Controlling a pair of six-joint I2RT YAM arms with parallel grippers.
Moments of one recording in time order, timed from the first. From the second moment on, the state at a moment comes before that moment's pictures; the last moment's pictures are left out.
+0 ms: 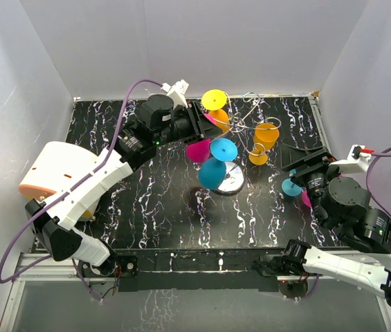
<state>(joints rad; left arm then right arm) -0.76 1.45 1.53 -0.37 0.22 -0.89 1.03 0.56 1.10 -0.61 0.99 0.84</state>
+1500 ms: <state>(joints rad) -0.76 0.97 1.21 -0.53 -0.45 -0.41 1.02 0.87 1.17 -1.27 1.10 1.10</state>
